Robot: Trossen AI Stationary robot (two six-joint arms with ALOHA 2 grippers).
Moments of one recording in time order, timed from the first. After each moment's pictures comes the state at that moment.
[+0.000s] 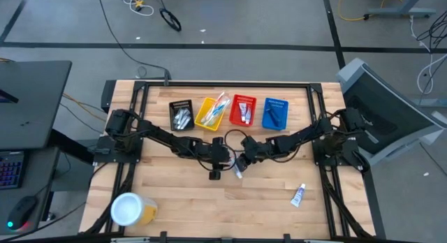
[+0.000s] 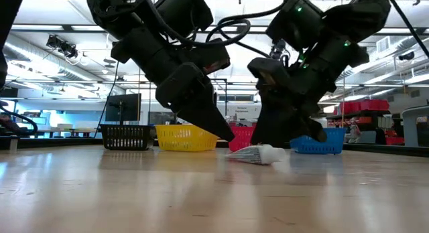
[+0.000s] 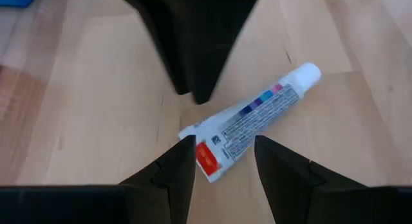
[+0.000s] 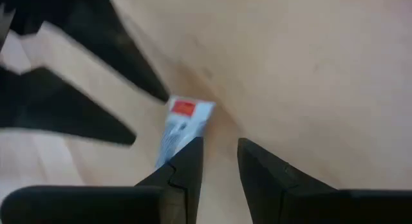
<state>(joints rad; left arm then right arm) -0.16 1.88 0.96 0.20 -0.11 -0.02 0.15 1.75 0.78 0.09 0.10 1.00</state>
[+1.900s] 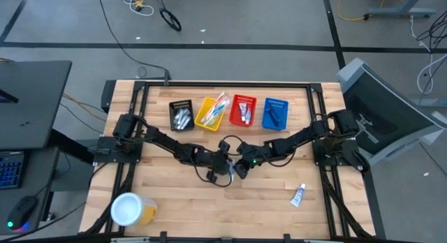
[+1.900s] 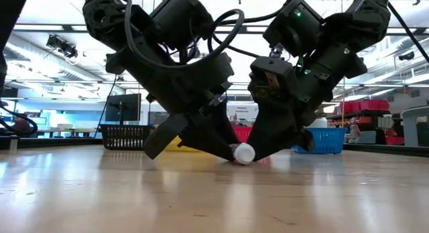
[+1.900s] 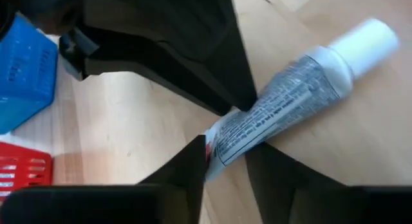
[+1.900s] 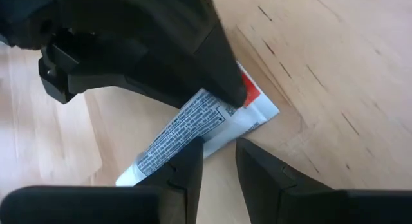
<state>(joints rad) -0.21 1.98 0.97 0.29 -0.28 0.52 0.16 1.83 0.78 0.24 0.00 0.85</state>
